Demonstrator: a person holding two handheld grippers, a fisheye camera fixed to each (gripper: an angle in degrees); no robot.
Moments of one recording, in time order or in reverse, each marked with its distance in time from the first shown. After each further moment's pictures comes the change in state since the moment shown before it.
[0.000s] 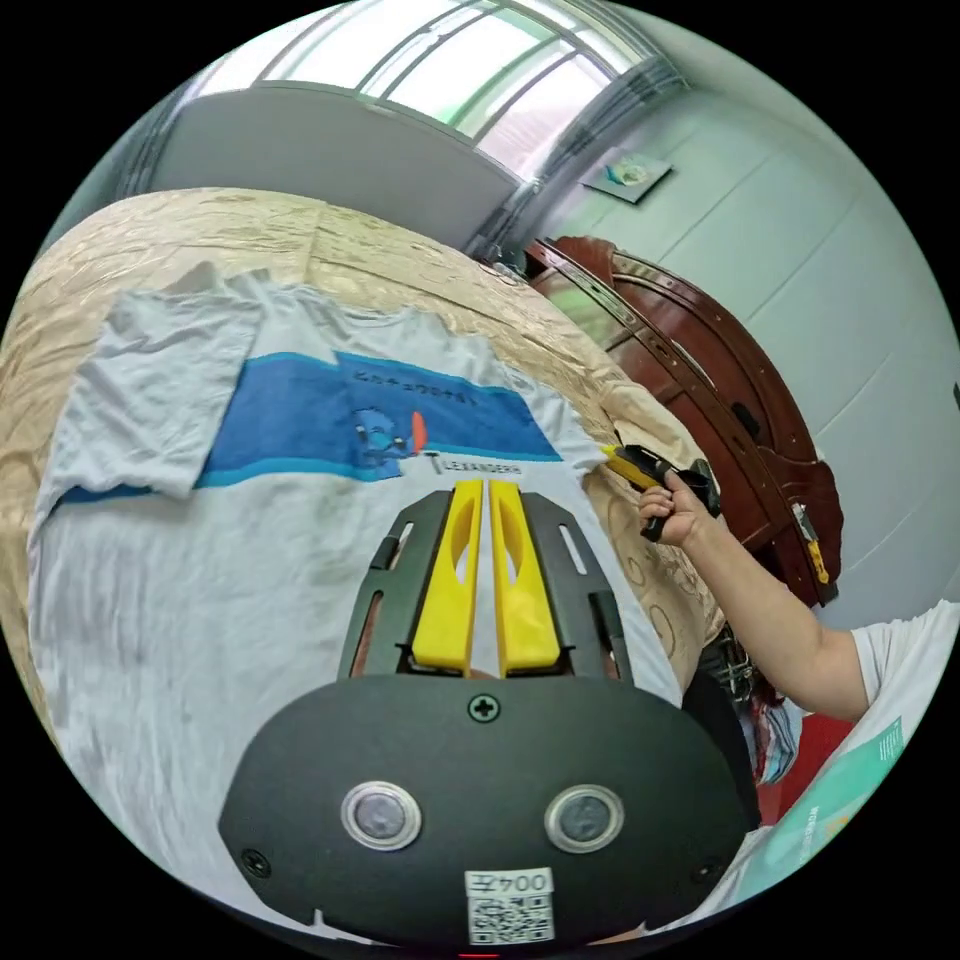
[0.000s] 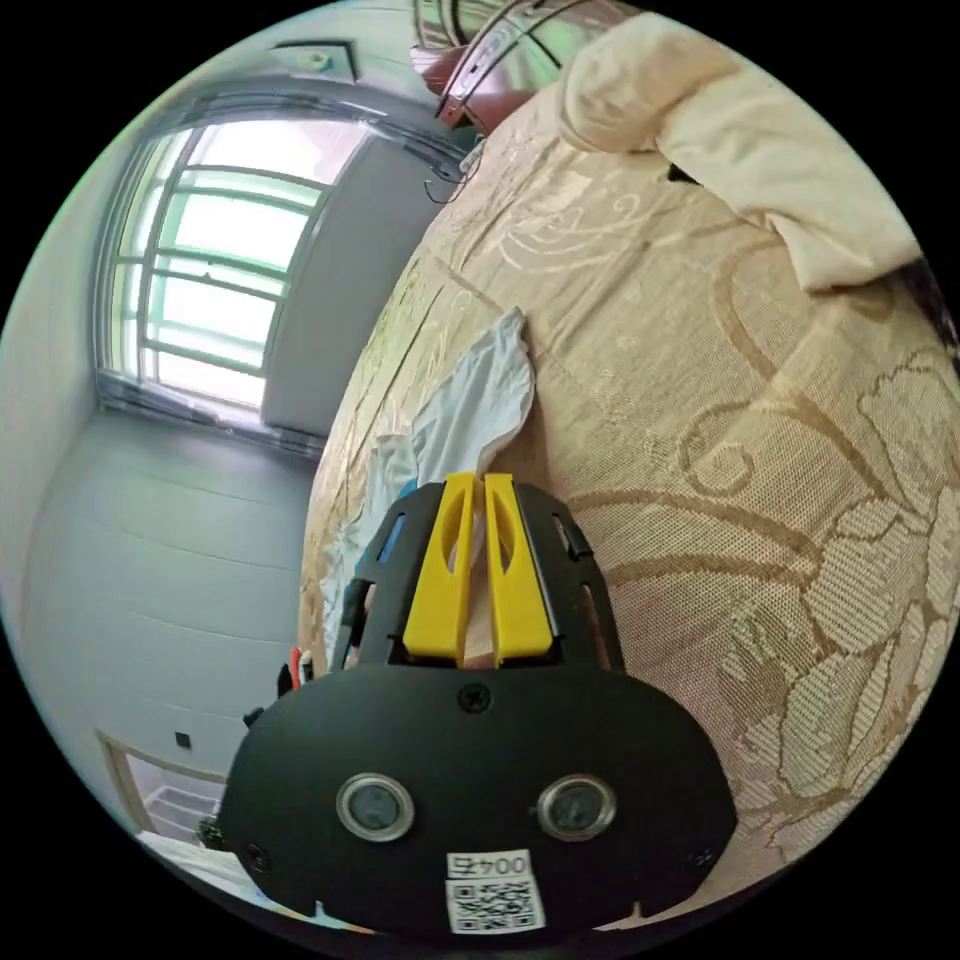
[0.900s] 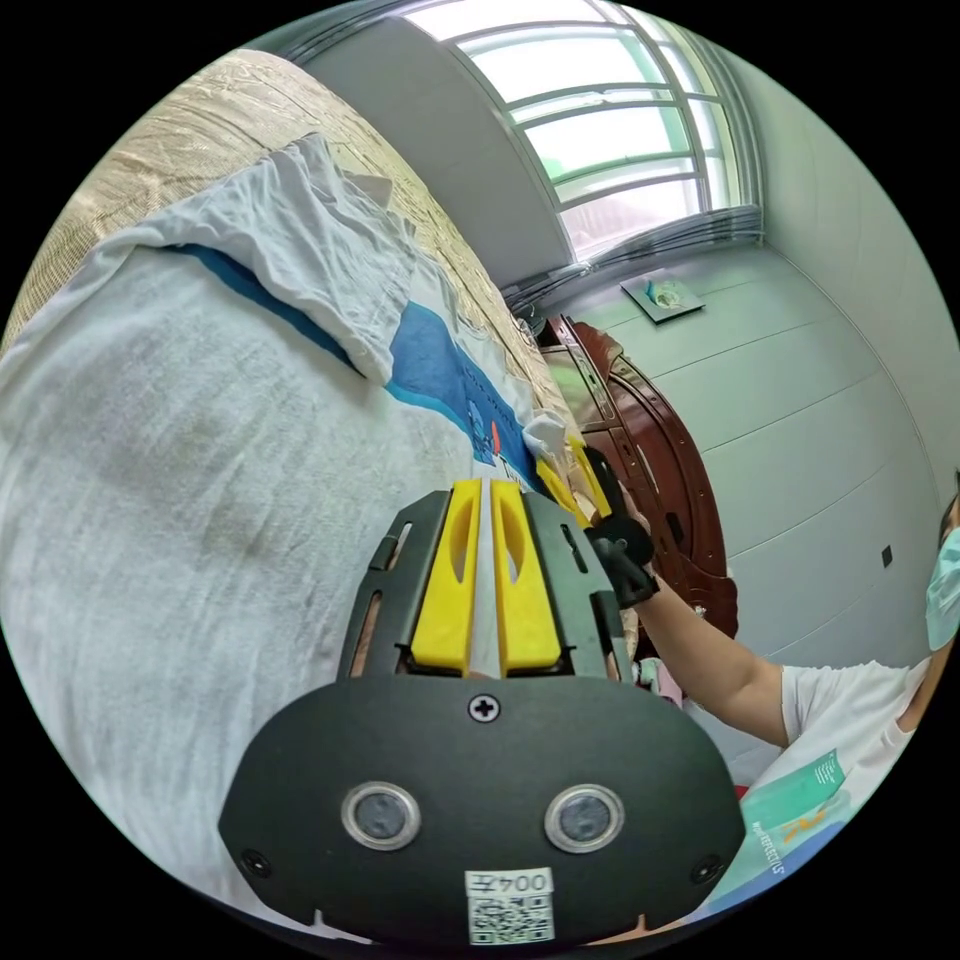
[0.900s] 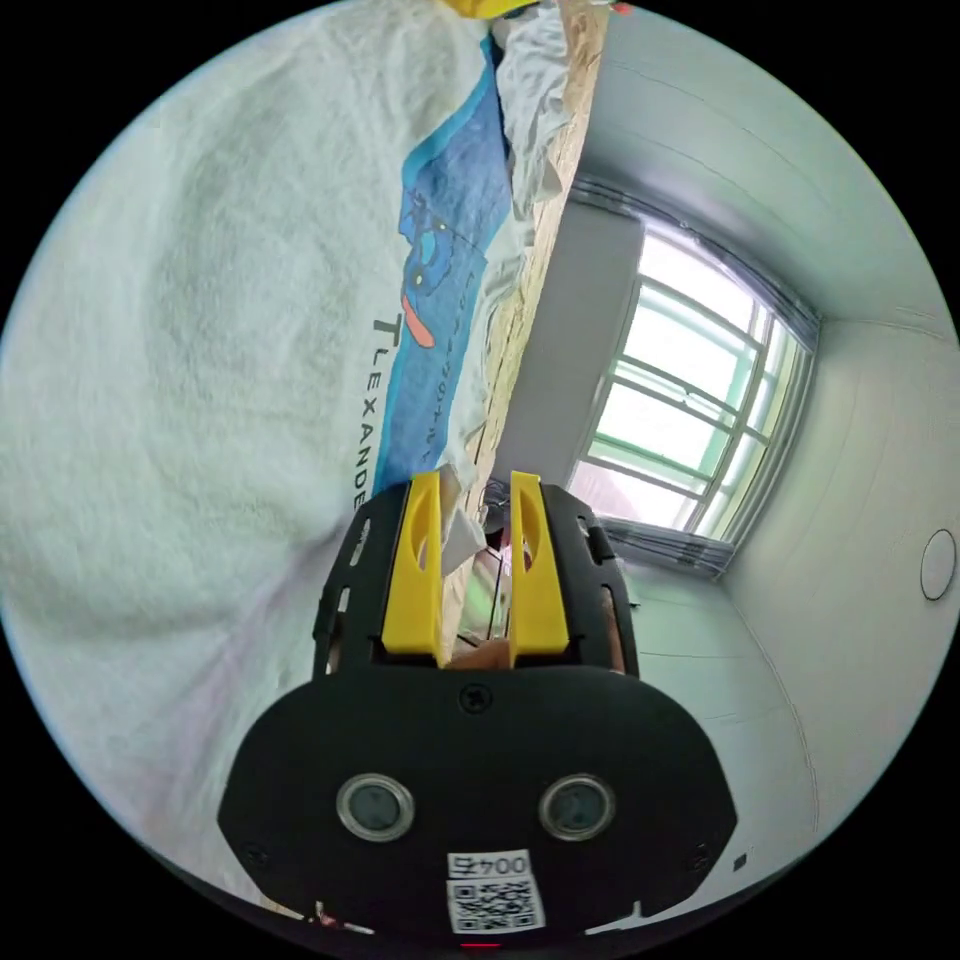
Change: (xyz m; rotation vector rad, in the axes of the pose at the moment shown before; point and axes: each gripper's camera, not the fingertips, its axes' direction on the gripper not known) left arm -0.253 -0.037 -0.082 0.097 0.267 -0.318; right arm -0.435 0.498 0.338 0.251 1.536 -2.113
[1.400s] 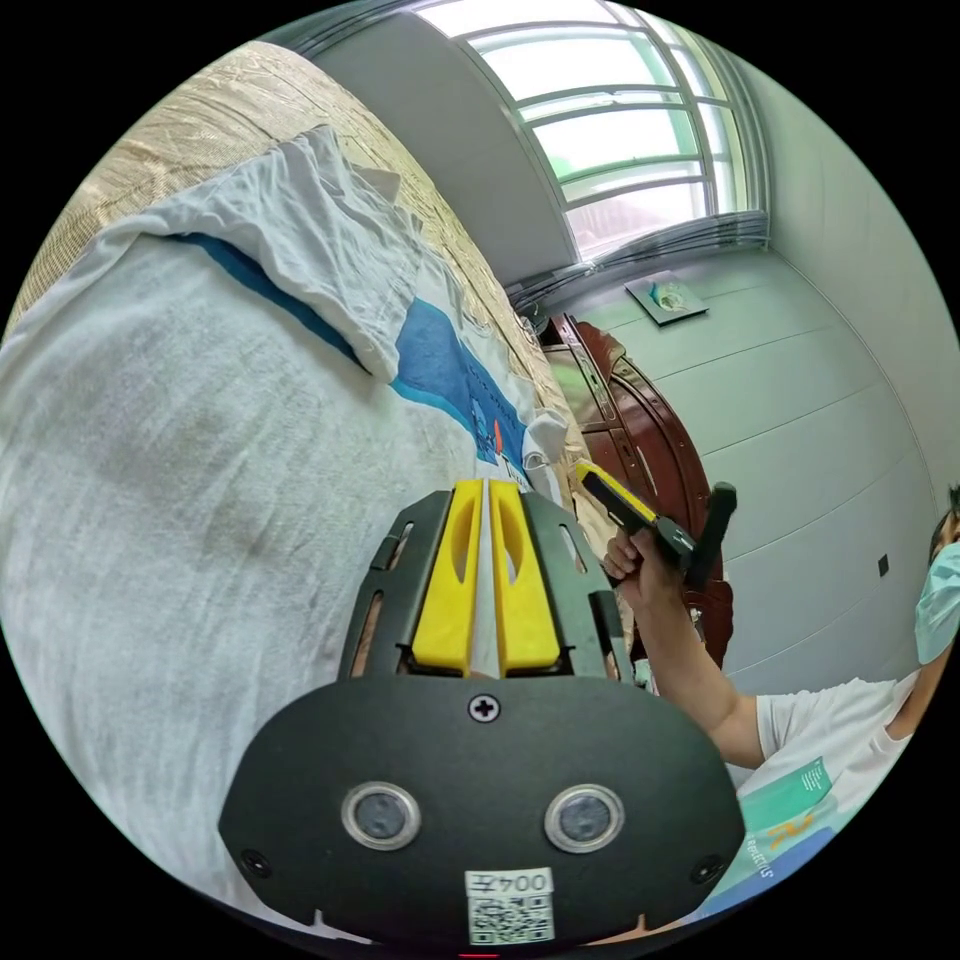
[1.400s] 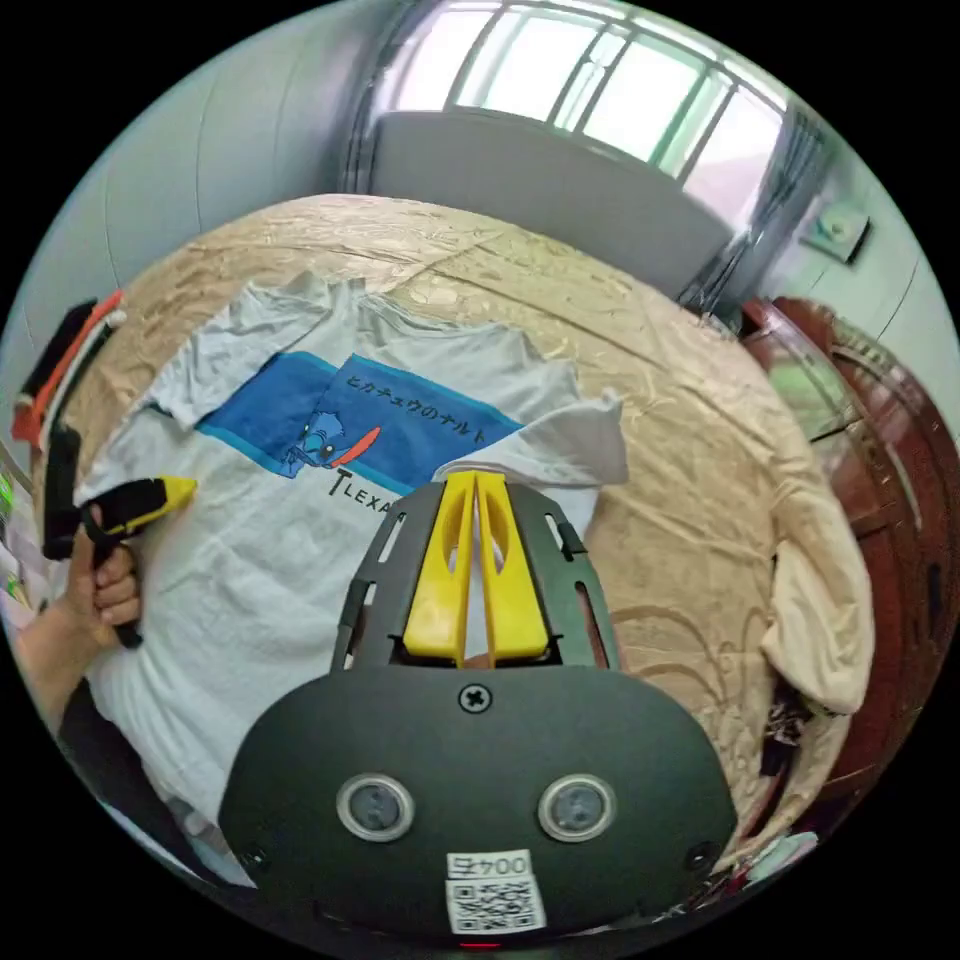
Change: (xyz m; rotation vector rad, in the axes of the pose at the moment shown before) left arm 0.037 -0.091 -0.003 -0.011 0.003 -0.022; right arm 0.070 0.198 0.149 -0.123 -1.138 1.106
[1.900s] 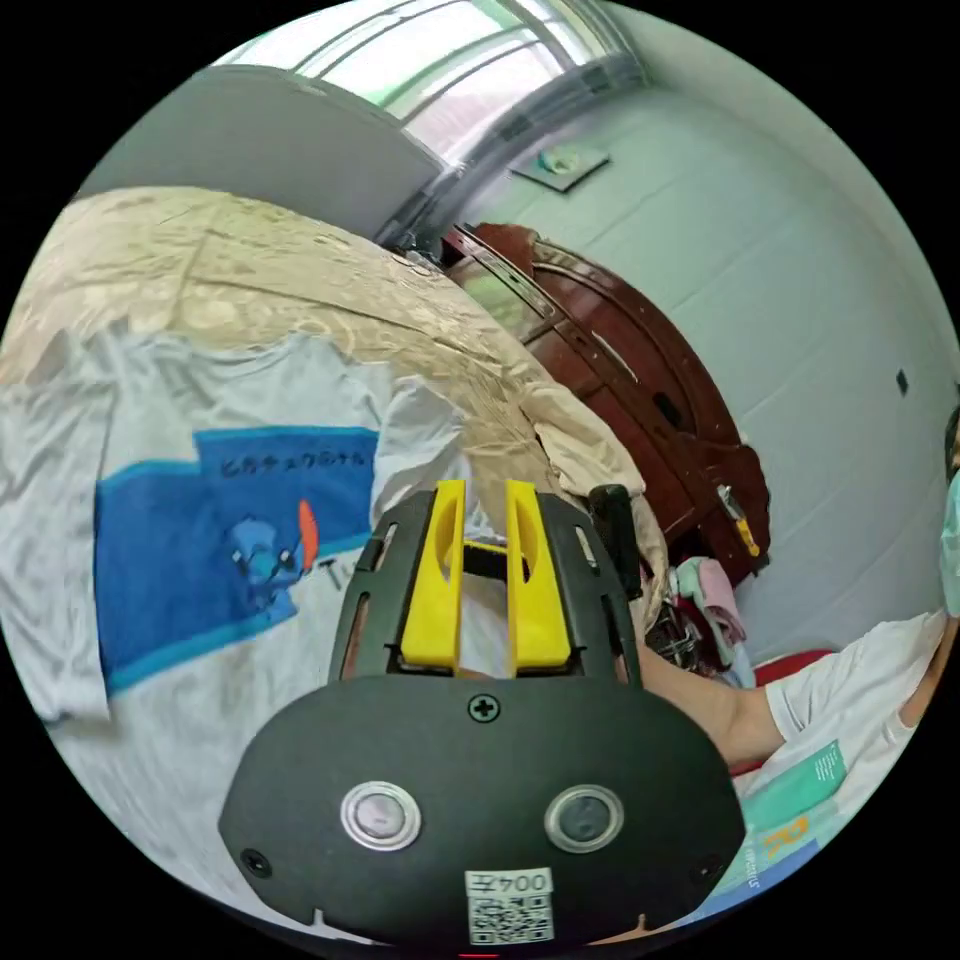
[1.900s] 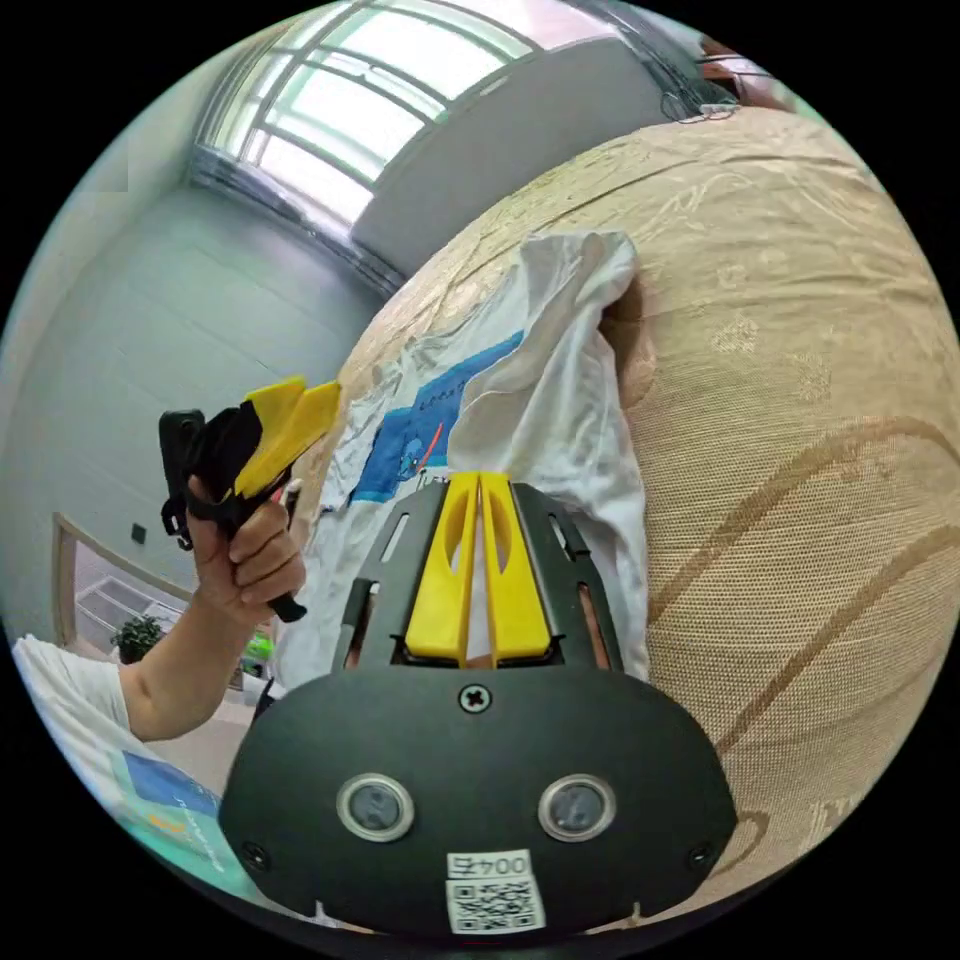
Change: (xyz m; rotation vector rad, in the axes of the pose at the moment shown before) left arm 0.352 -0.176 0.235 -0.282 -0.069 0.507; right arm 0.265 0.157 0.150 0.090 -0.745 0.449
